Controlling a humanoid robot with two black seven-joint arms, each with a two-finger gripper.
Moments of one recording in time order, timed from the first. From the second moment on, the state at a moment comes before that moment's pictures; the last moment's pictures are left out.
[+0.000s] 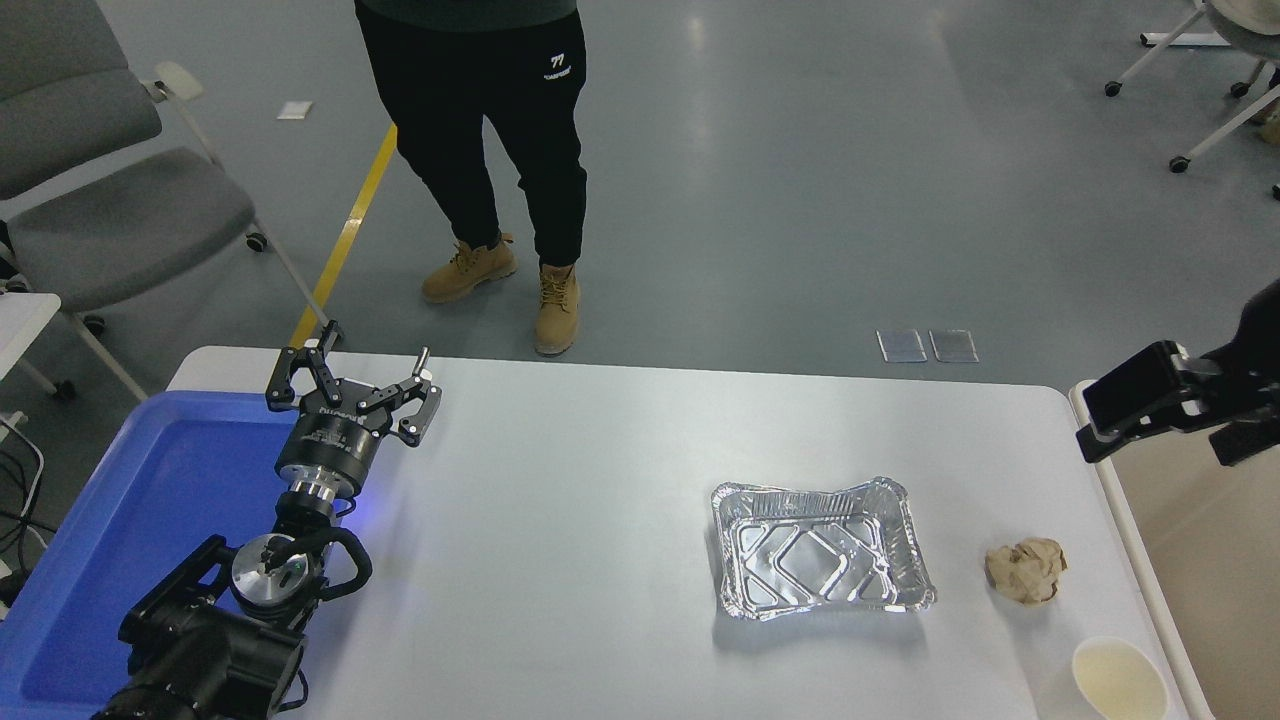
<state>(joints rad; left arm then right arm) -0.46 0.09 -1.20 -0.58 -0.23 -0.66 -0.08 2.61 -0.72 -1.58 1.74 -0.51 0.78 0.07</state>
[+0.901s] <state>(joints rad) -0.46 0.09 -1.20 -0.58 -0.23 -0.66 -0.08 2.00 -1.15 -1.39 1.66 -0.92 0.41 0.08</state>
